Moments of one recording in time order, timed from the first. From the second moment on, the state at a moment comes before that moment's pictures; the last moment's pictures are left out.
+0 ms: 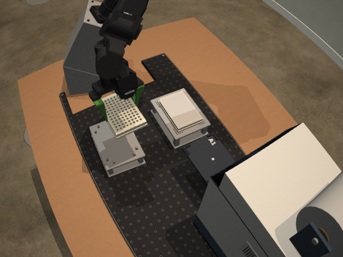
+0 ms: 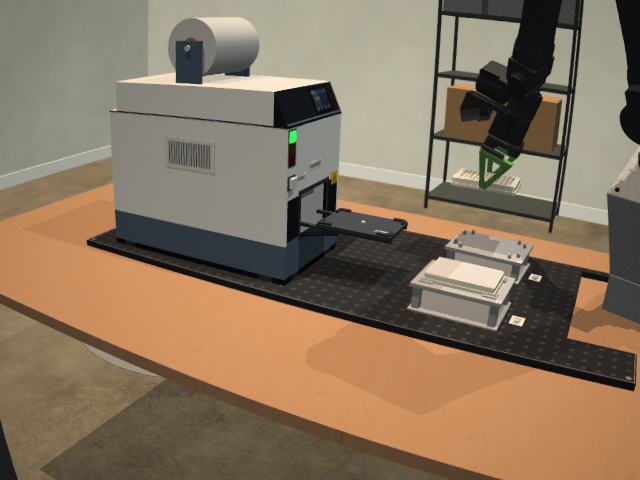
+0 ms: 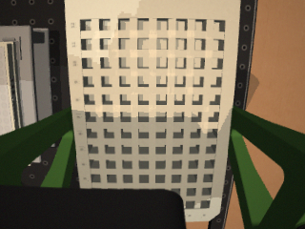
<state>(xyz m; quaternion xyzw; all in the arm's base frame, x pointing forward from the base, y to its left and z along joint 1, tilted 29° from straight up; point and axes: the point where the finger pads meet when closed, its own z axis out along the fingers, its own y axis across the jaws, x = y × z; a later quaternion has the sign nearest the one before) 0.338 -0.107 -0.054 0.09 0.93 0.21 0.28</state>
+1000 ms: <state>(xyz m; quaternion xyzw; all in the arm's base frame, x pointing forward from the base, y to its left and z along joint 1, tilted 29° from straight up) 0.382 -0.076 -0.032 0.09 0.93 0.21 0.27</state>
